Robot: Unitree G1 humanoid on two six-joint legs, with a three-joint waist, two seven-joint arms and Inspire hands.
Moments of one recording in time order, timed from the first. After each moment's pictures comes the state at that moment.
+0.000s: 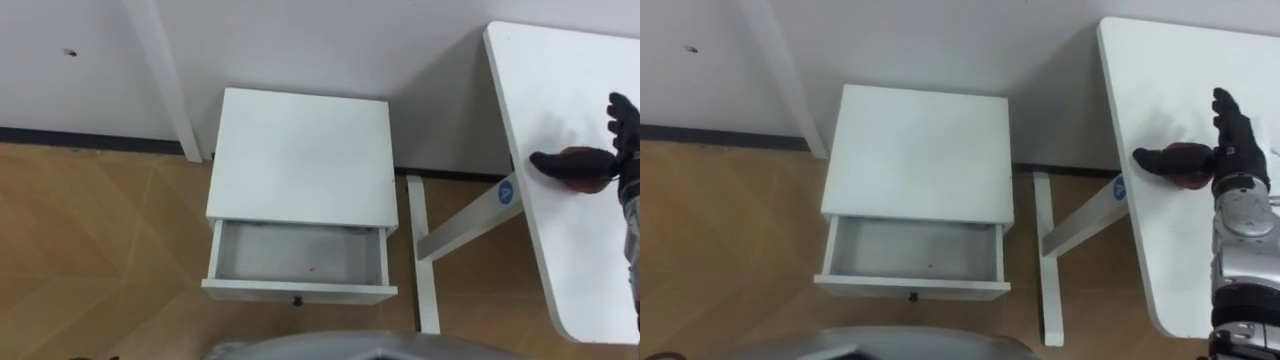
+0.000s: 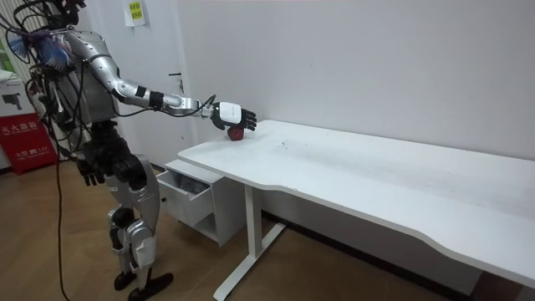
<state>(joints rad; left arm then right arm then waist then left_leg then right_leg) 0.28 0.27 0.25 1.08 0.29 0.04 0.08 -0.05 -0.53 -0.25 0.68 -0.02 -0.06 0.03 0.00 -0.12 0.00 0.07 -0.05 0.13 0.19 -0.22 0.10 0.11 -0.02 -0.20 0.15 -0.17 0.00</state>
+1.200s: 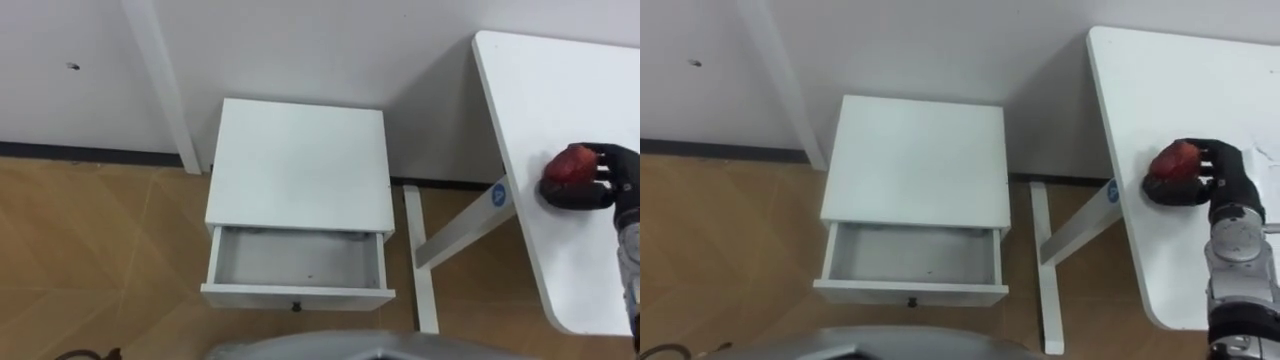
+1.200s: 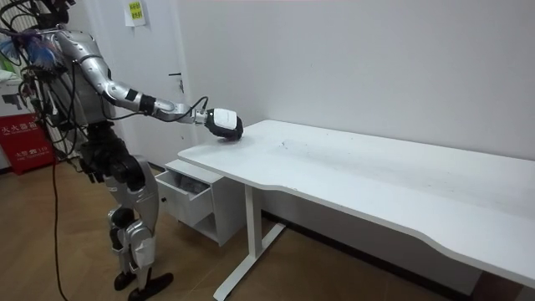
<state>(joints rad) 0.25 0.28 0.16 1.08 0.31 0.03 0.07 0.01 -0.50 -0.19 0.64 -0.24 -0.09 -0.02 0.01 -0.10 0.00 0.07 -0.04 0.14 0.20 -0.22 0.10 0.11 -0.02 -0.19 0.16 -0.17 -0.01</state>
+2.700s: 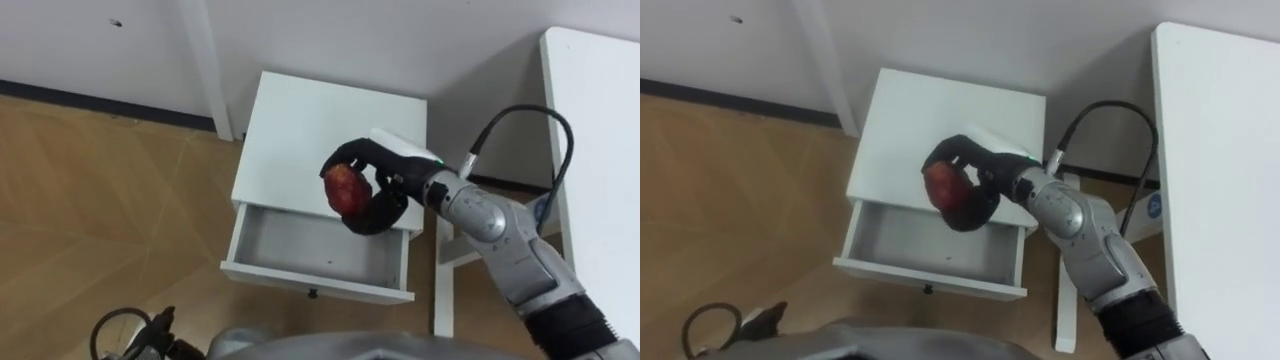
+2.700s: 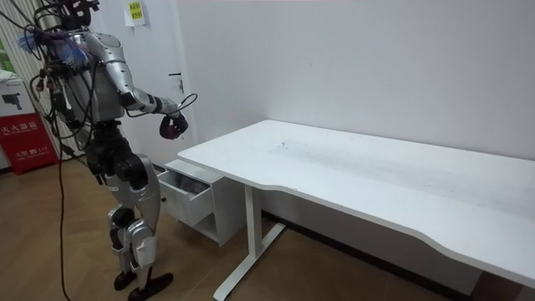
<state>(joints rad) 0.13 0.26 -0.05 1.12 0.32 0.03 0.05 0.02 -0.36 0.37 0.05 -0.52 0.01 0.44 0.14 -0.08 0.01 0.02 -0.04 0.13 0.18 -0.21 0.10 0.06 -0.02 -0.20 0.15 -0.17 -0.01</state>
